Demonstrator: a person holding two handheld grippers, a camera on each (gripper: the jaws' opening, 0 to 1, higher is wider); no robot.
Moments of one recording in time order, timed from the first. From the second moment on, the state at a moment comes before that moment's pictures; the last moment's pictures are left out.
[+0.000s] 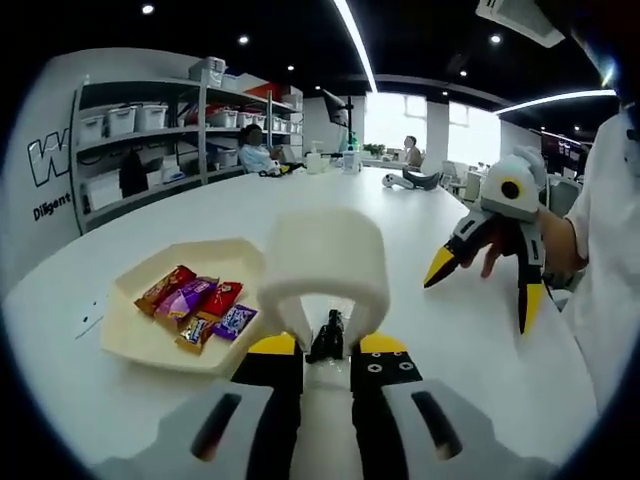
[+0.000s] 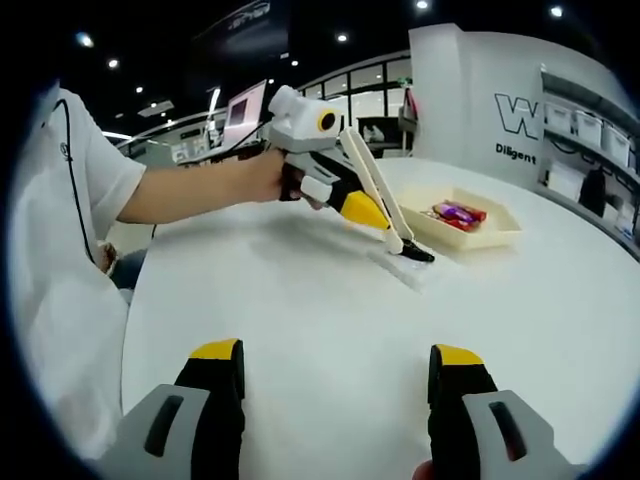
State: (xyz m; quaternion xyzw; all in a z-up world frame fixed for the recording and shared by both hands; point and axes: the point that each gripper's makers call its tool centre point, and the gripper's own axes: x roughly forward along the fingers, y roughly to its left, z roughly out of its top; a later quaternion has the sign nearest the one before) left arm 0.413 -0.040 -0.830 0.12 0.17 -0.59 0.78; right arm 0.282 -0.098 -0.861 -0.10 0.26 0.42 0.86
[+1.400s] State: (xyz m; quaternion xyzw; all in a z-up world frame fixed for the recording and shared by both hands) left arm 0.424 -0.020 -0.768 0.11 0.12 -0.58 0.80; right arm 0.279 -0.097 -0.860 -0.10 0.25 0.42 0.87
